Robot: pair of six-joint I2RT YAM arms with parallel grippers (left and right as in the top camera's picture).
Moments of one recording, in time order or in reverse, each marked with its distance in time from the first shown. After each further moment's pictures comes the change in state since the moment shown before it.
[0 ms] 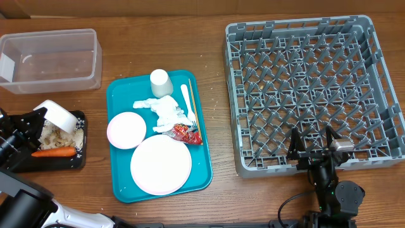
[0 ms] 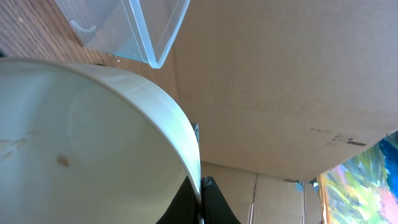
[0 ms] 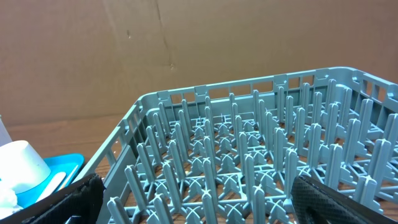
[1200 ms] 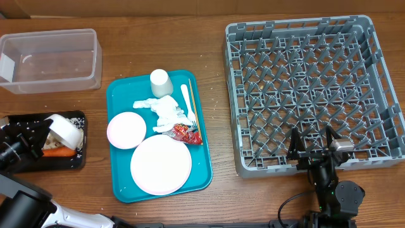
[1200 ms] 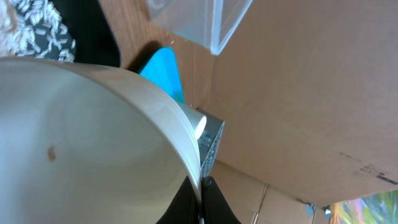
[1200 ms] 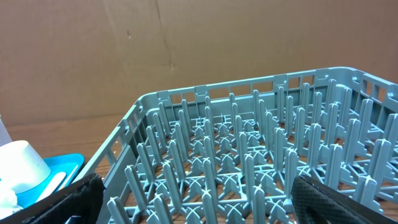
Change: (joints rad) left arm 0.026 0.002 0.000 -0.131 -0.182 -0.024; right arm 0.000 0.000 0.000 0.000 0.000 0.000
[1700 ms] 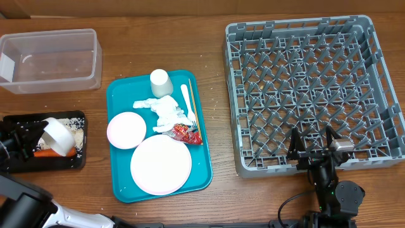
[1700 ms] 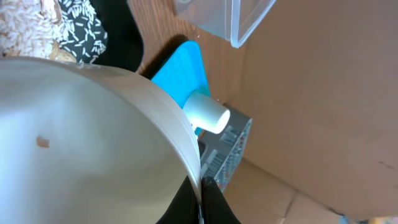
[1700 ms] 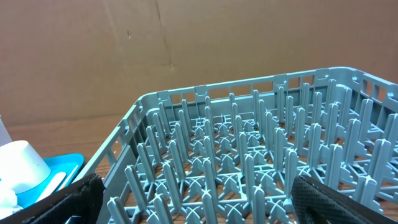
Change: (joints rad) left arm -0.009 -0.010 0.153 -0.182 -0.170 0.033; right arm 0.000 0.000 0.000 0.000 0.000 0.000
